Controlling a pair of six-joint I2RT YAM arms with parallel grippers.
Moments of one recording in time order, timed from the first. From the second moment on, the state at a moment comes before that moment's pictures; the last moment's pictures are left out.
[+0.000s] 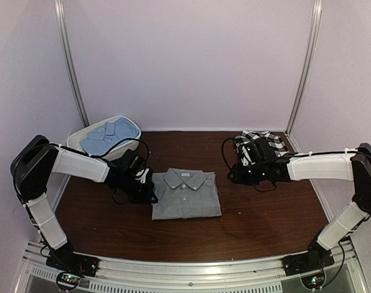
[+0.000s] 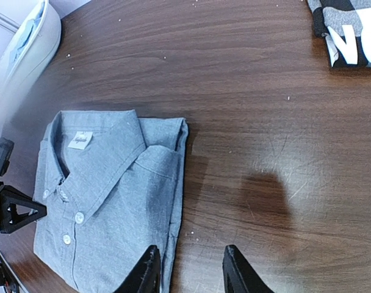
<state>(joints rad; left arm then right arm) -0.63 1.77 0.91 -0.20 0.35 -0.60 0.62 1.54 0.89 -0.14 -0.02 0.63</state>
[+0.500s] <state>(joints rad) -0.41 1.59 0.81 -0.37 0.26 -0.50 0.57 1.65 1.06 -0.24 0.17 0.50</state>
